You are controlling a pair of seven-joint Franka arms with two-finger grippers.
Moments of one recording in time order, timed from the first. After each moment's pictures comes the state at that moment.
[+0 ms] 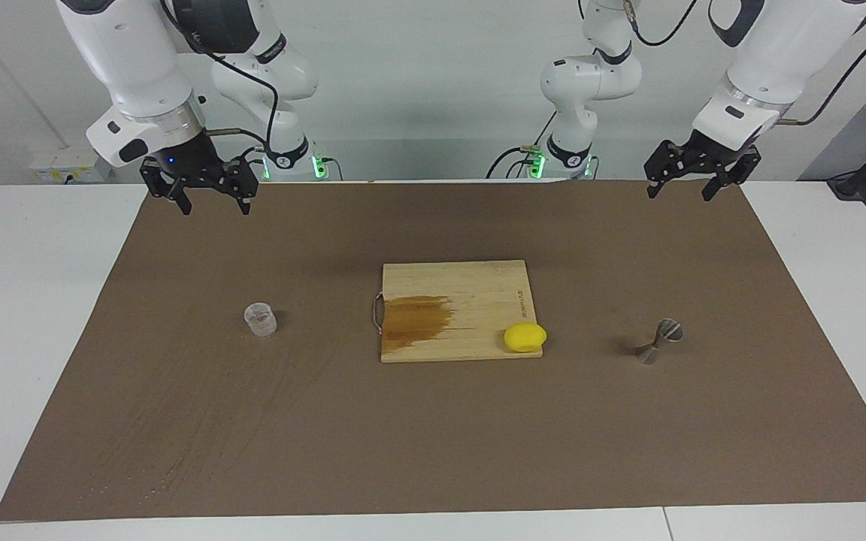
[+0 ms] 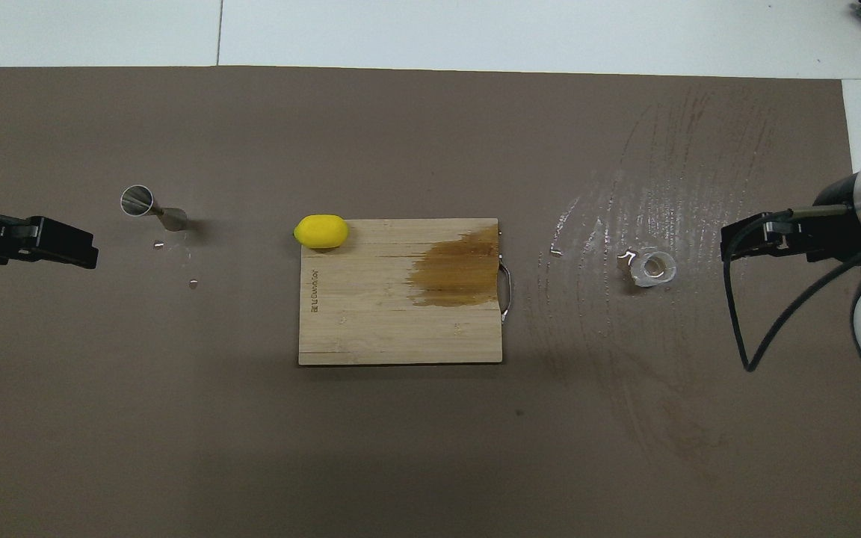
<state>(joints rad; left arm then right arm) 0.03 -0.03 -0.13 -1.57 -0.04 1.51 0.02 -0.02 -0.01 0.10 -1.61 -0.01 1.57 0.11</state>
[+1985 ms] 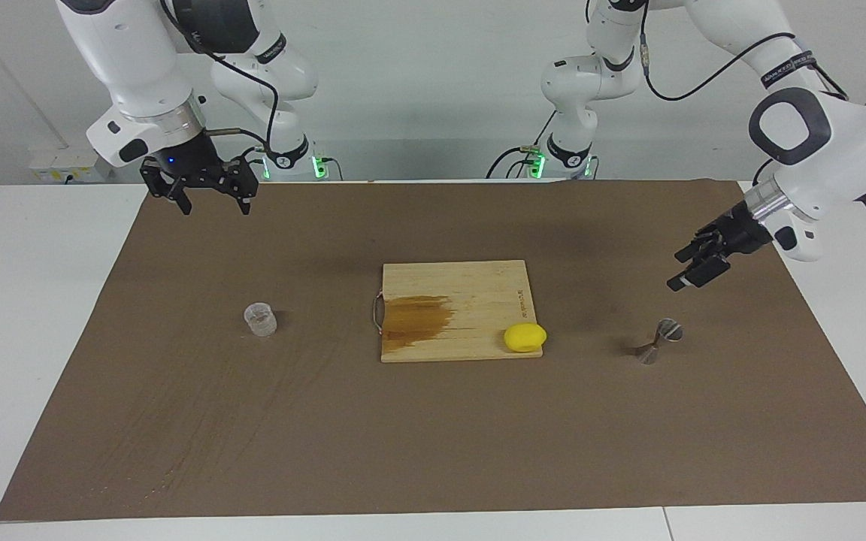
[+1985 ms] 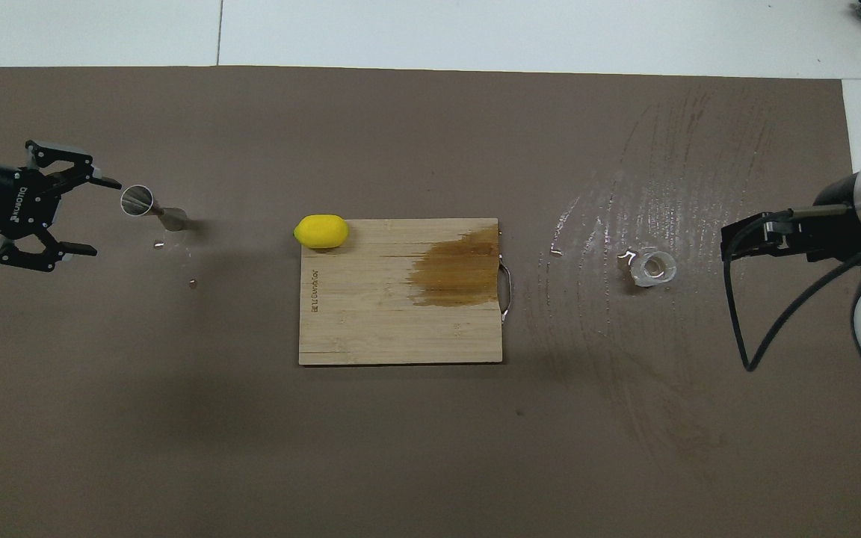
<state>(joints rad) 0.07 0.15 0.08 -1.80 -0.62 1.88 -0.78 -0.02 -0.01 0.10 -1.61 -0.01 1.57 0.11</state>
